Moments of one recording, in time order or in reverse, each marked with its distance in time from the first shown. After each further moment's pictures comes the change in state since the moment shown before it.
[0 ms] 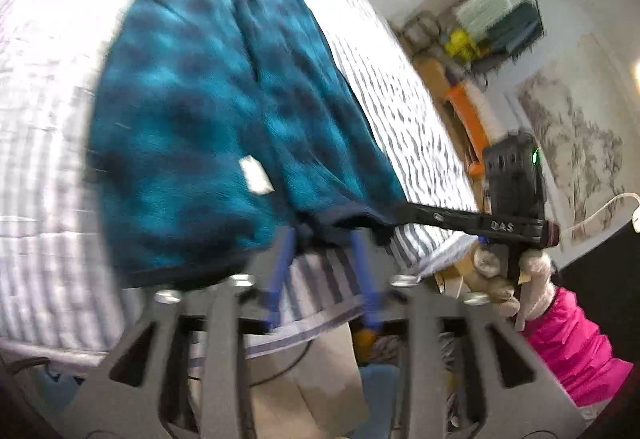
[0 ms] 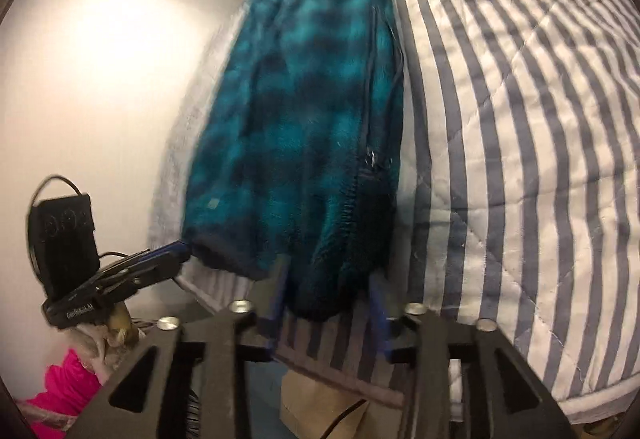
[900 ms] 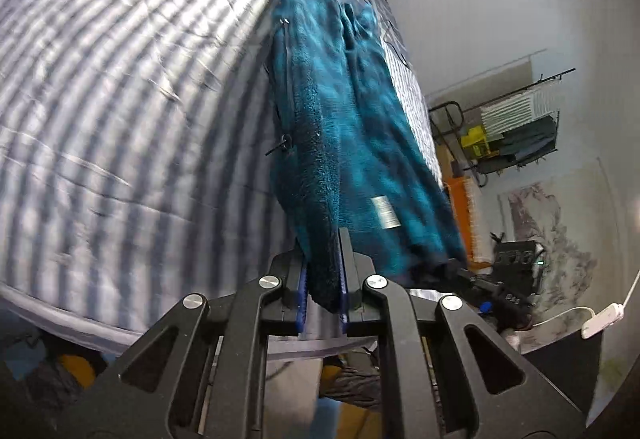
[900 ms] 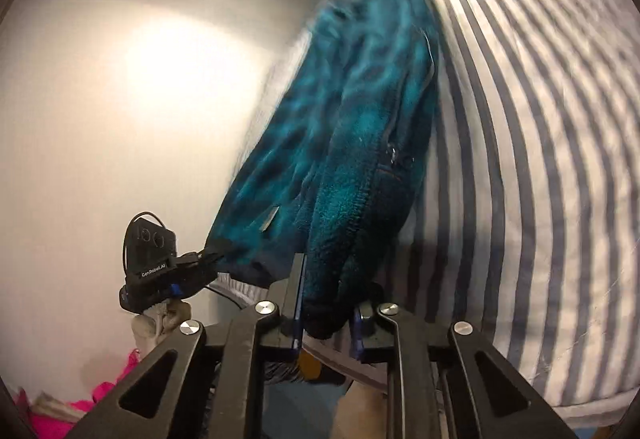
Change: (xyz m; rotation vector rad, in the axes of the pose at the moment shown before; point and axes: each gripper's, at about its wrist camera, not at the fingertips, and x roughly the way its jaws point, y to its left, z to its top) left arm -0.041 0.089 -0.012 -0.356 -0.120 -0.064; right arm -0.034 0.033 -0.012 -0.024 -0.109 0.166
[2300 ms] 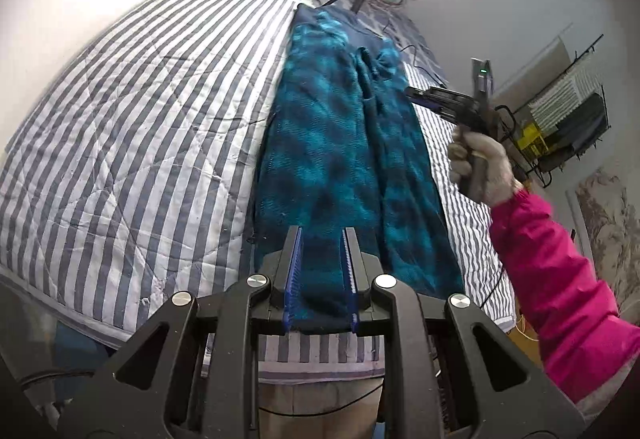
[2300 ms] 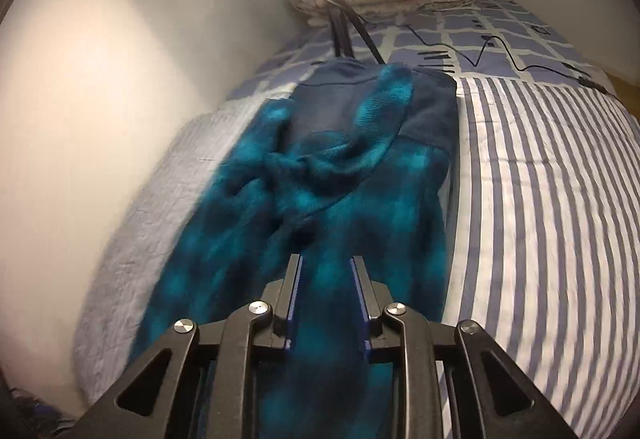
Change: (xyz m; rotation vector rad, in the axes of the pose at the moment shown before) left arm -0.035 -0.049 0.016 0.151 -0.143 0.278; right arm 0.144 -0.009 0.292 -0.312 -0.088 -0.395
